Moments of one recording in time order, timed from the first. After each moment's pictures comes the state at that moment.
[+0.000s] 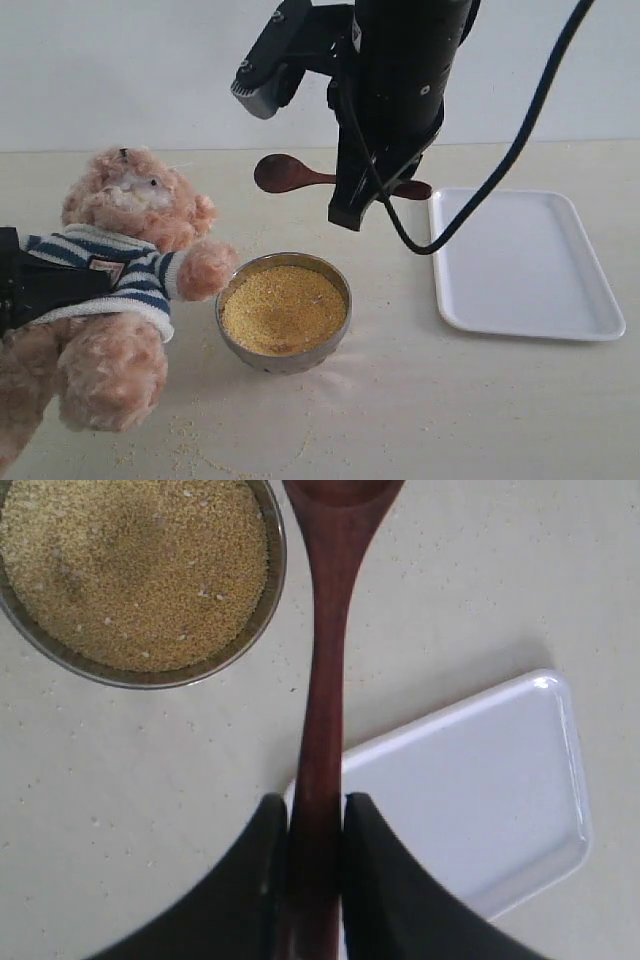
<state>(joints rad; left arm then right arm) 0.27 1.46 -0.41 -1.60 1.00 1.25 0.81 1.74 -1.62 -0.25 1.22 -0.36</state>
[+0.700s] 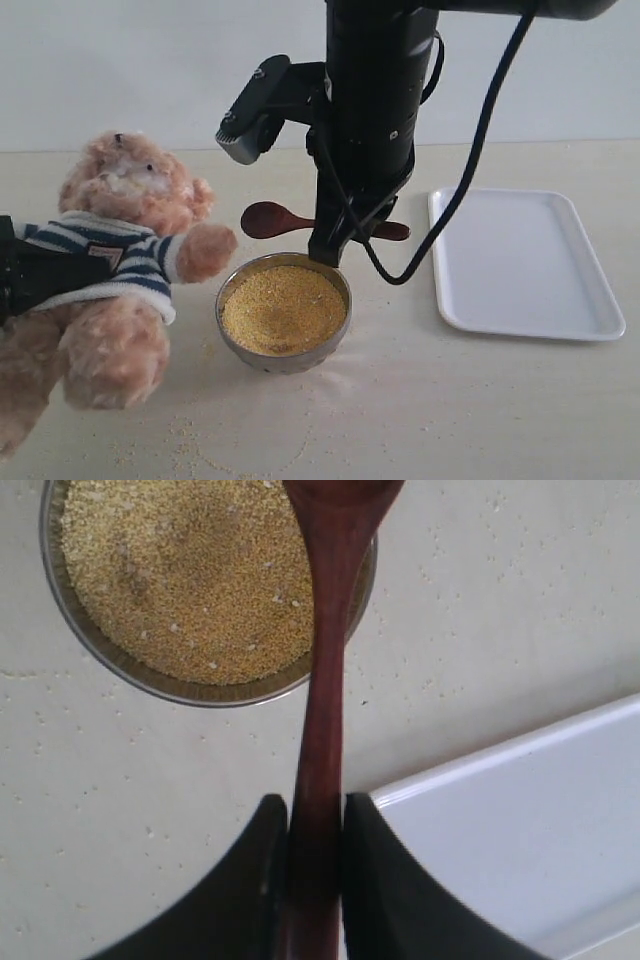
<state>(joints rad) 0.27 1.46 -0.41 -1.65 1.02 1.28 0.81 1.82 -1.62 -0.17 1.22 -0.39</state>
